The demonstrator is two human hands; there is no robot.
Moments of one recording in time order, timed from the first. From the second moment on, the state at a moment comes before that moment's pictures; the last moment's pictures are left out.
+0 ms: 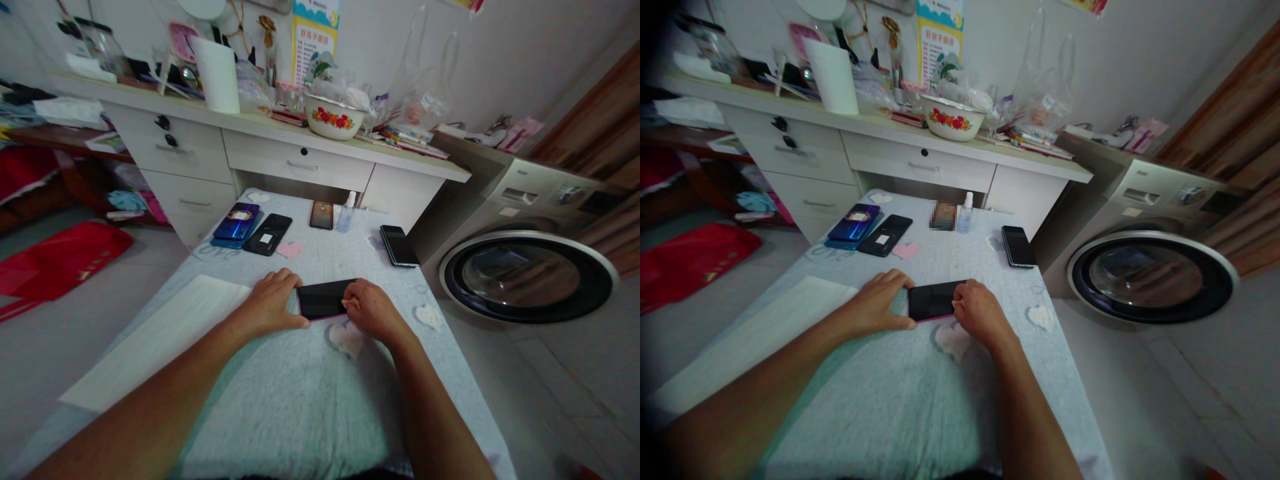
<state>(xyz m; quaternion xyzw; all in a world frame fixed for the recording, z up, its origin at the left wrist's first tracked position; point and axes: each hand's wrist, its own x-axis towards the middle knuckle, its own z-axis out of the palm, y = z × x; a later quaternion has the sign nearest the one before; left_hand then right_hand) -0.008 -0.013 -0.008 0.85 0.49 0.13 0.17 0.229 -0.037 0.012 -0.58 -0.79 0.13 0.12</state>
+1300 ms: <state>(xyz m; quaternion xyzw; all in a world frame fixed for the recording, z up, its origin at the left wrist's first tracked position) -0.011 -0.012 -0.011 0.85 0.48 0.14 0.17 0.258 -0.042 0.029 -0.68 -0.71 0.14 0.04</state>
